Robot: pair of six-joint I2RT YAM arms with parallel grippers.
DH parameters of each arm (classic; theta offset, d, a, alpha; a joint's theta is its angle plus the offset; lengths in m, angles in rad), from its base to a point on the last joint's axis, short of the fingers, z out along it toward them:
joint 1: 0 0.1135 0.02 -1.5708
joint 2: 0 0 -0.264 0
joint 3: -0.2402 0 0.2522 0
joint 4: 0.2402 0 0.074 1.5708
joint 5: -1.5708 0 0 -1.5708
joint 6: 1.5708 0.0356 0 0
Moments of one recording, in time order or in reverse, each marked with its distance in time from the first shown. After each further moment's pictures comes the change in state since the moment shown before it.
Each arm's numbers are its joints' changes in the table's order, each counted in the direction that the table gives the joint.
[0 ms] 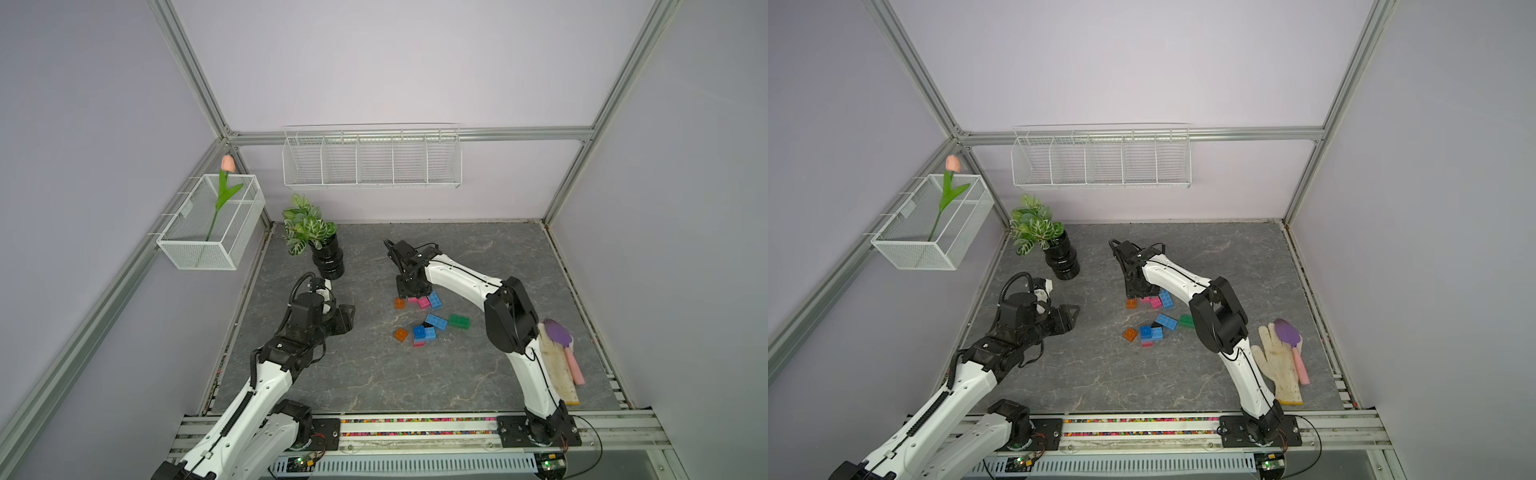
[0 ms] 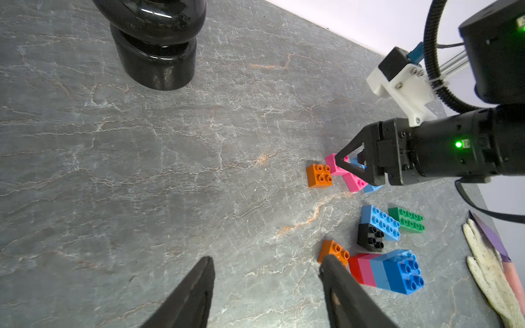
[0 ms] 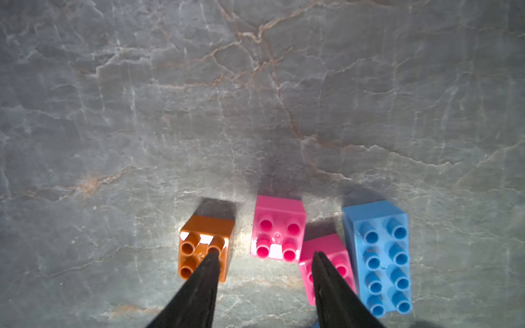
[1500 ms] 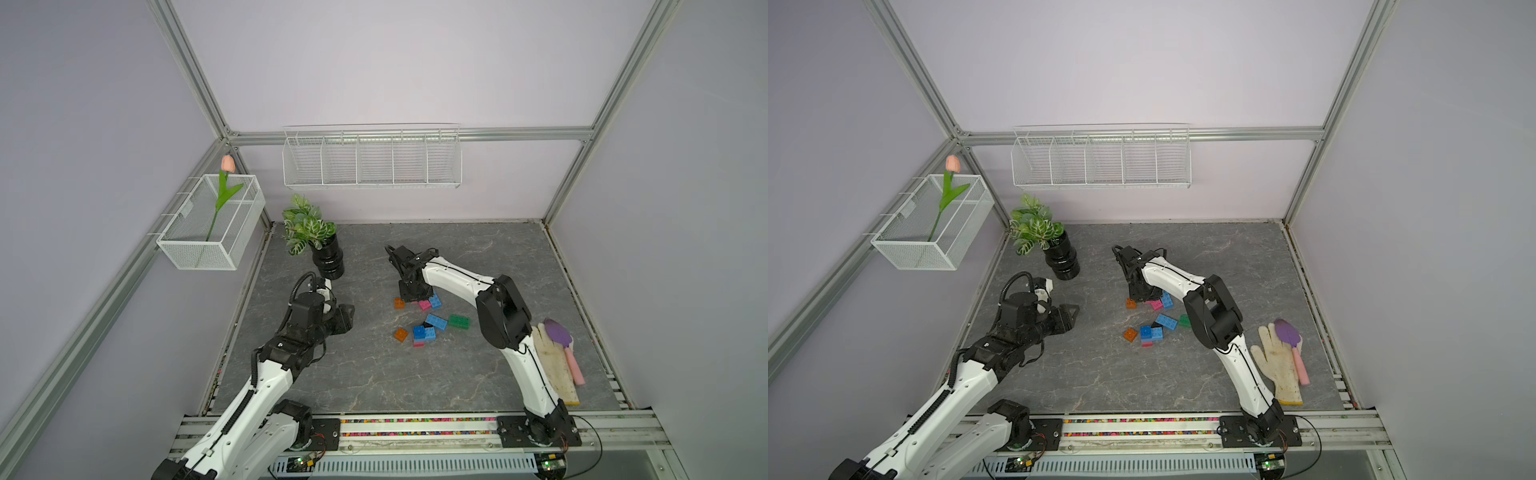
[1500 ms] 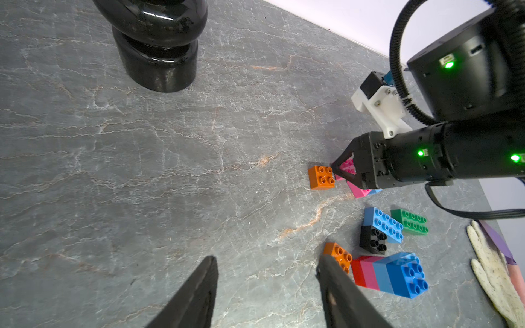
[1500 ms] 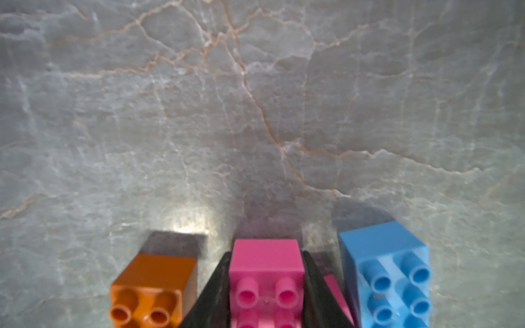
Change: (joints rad) left arm -0.005 0.011 0.000 -0.010 0.005 0.004; right arm -0.012 0.031 0.040 -0.005 -0.006 0.006
